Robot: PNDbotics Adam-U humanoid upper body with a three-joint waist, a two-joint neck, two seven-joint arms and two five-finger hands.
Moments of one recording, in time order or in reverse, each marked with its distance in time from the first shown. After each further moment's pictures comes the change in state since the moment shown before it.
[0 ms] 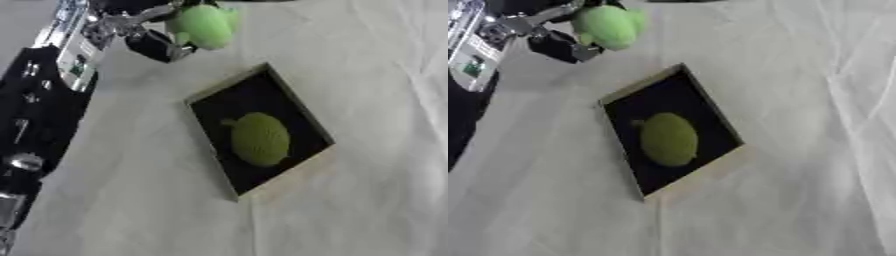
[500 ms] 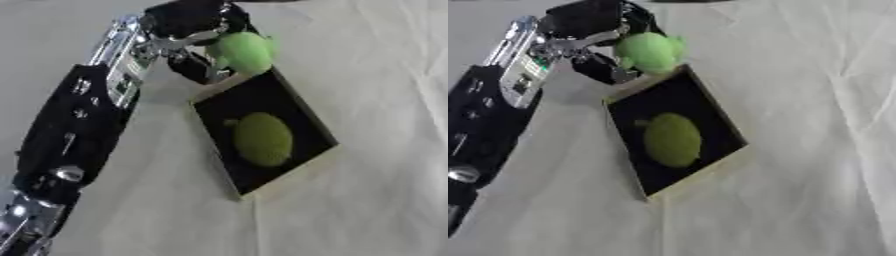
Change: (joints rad) left arm 0.009 -0.093 -0.023 0.031 -0.049 -0.013 -0.017; right arm 0.000 0.003 0.000 0.000 -0.004 0.001 0.001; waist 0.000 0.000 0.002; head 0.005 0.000
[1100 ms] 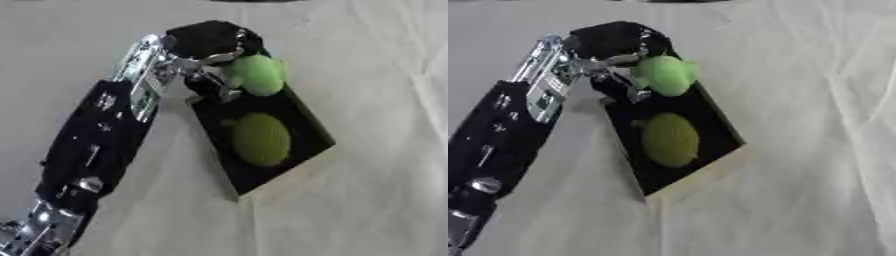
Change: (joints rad) left arm 0.015 -0.047 0.000 0.050 -0.088 -0.011 -0.048; right arm 0.000 0.006 0.000 0.000 -0.001 0.002 0.002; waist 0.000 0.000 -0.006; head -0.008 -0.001
